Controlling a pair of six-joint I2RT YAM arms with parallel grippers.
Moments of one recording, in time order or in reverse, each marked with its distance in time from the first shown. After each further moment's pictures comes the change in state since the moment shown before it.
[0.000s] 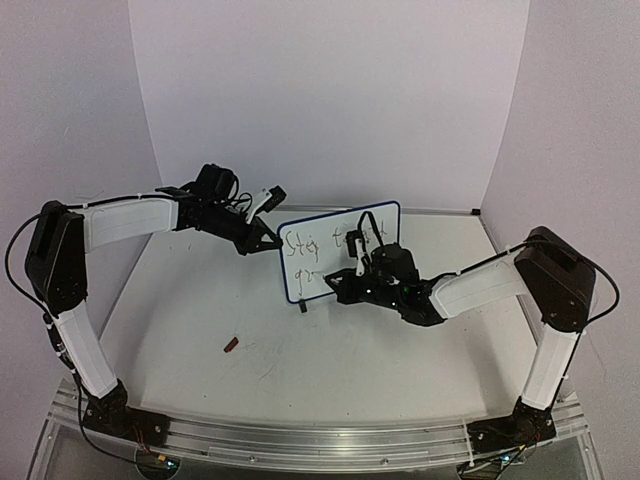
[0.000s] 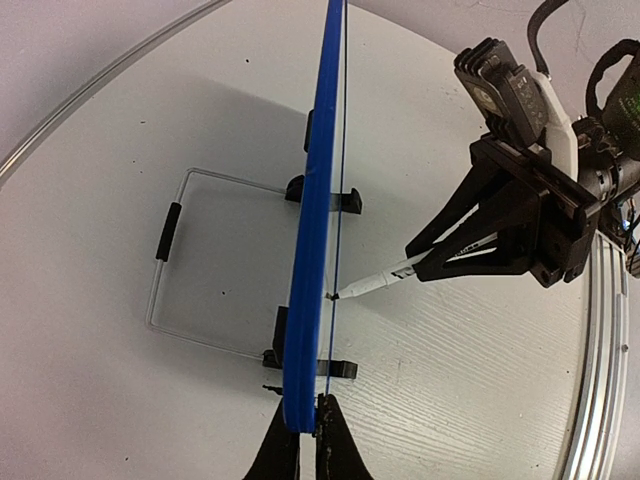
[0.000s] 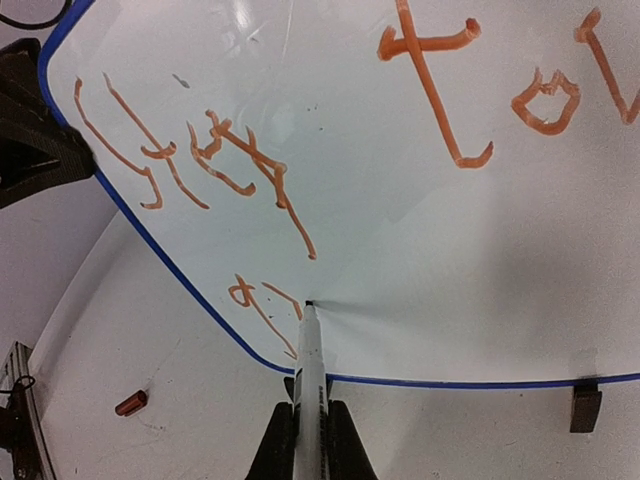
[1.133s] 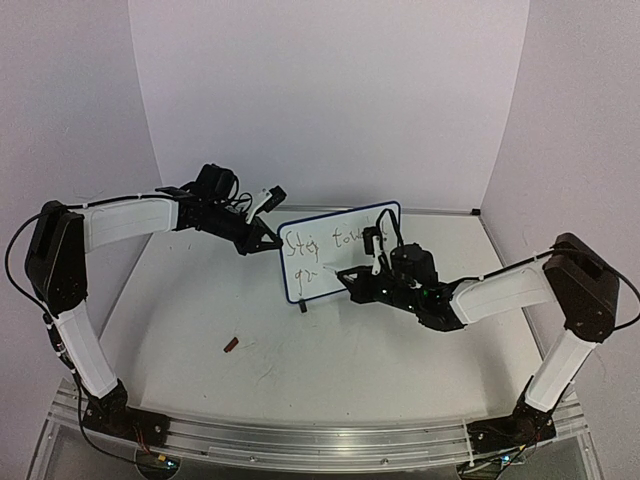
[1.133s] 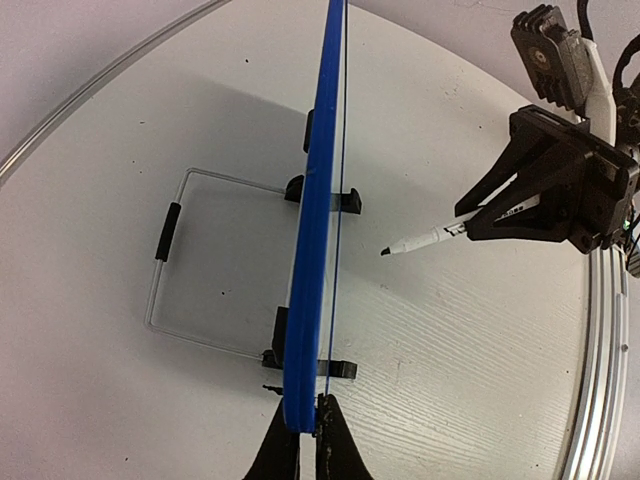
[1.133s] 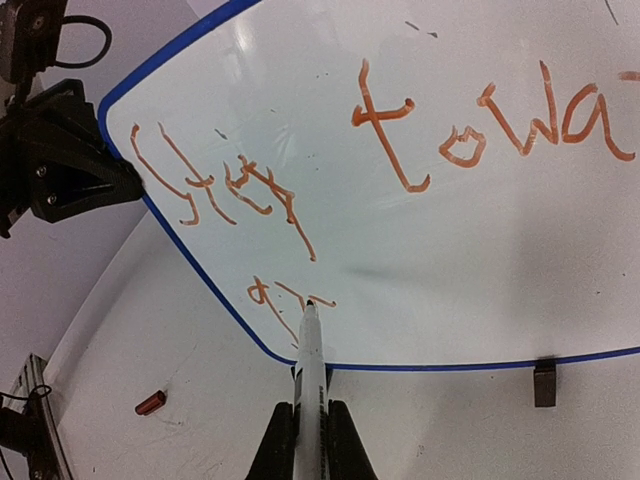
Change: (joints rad) left arm 0.000 0.000 0.000 0.000 0.000 0.000; right arm 0.000 -0.146 -0.121 0.038 0.024 0.012
